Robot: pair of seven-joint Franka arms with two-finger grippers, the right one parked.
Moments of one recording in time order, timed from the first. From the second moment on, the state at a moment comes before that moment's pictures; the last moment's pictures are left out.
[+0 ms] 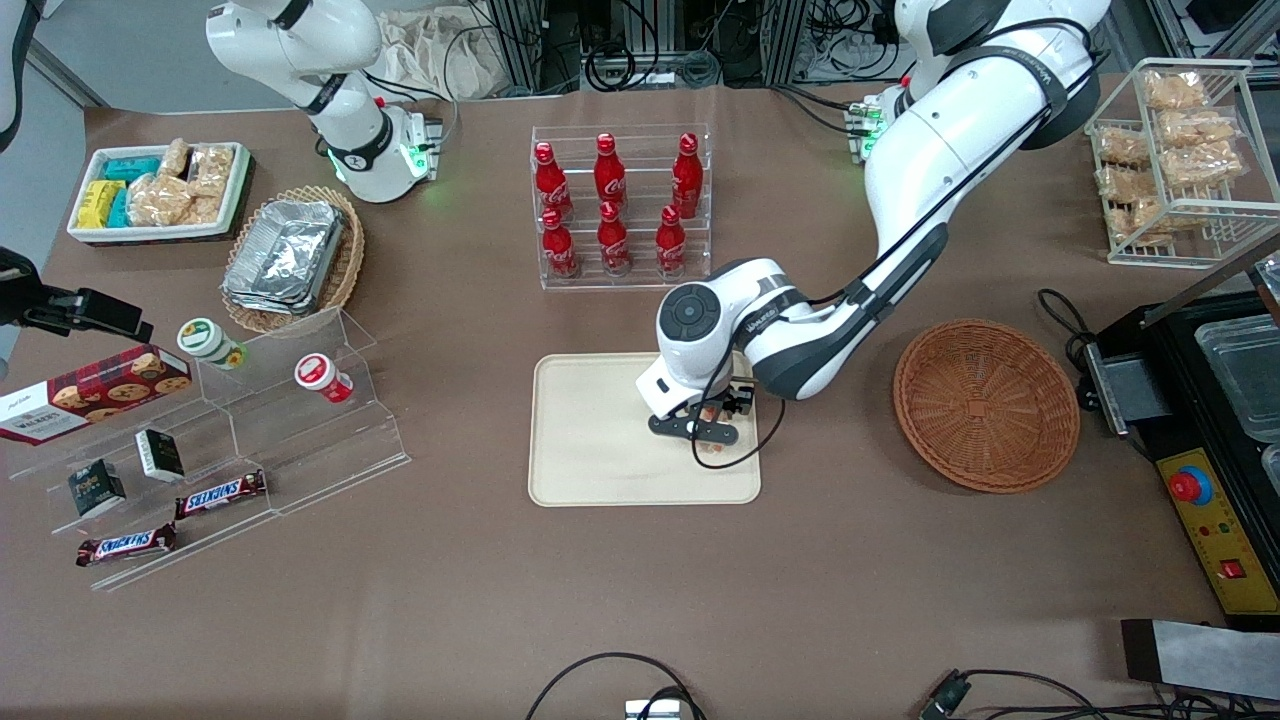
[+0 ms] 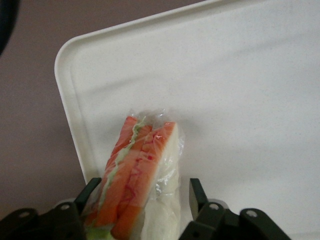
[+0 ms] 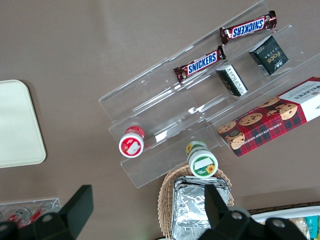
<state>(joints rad) -0.15 0.85 -0.72 -1.52 0.71 2.05 -0.87</state>
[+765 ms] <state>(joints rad) -0.11 0.79 -0.72 -1.47 0.63 1.92 -0.89</state>
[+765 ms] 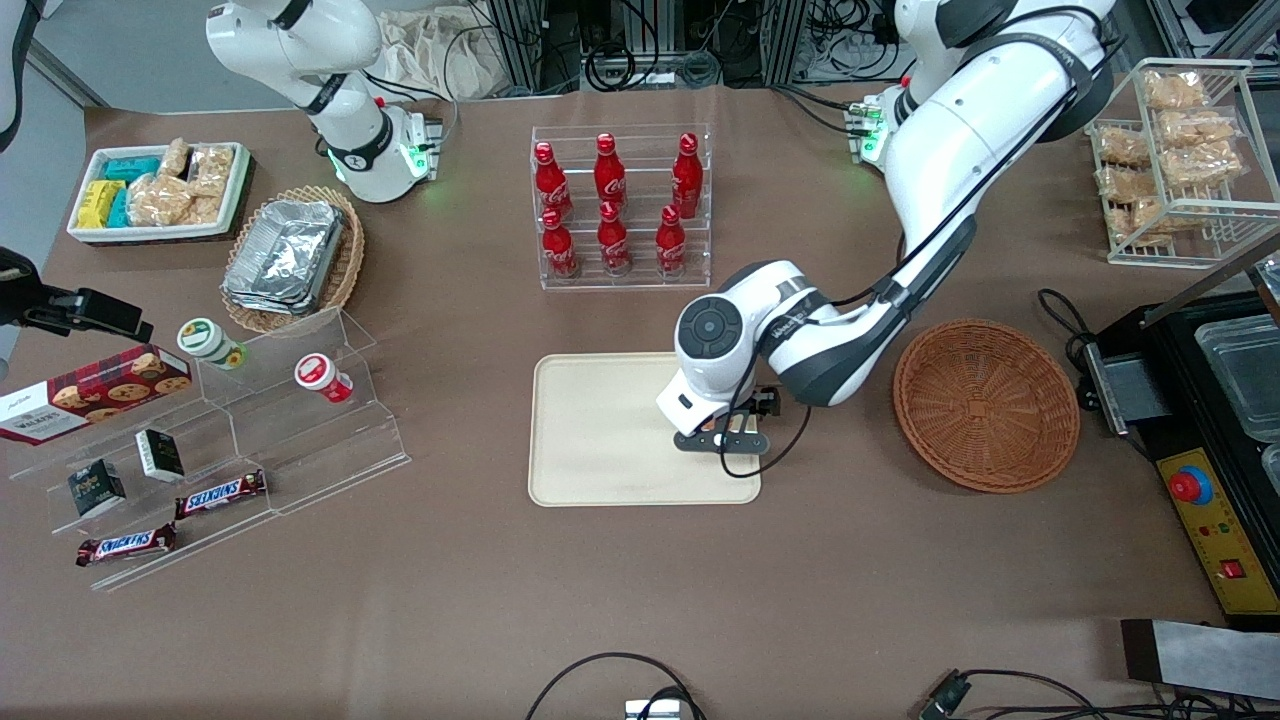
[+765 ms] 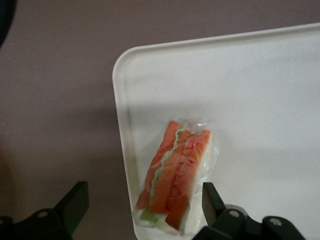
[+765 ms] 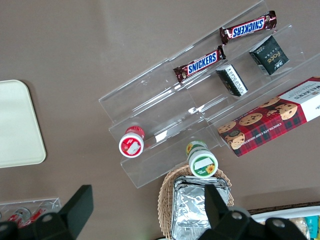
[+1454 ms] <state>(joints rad) 0.03 0.57 -0.72 -1.46 0.51 1.81 -0.89</state>
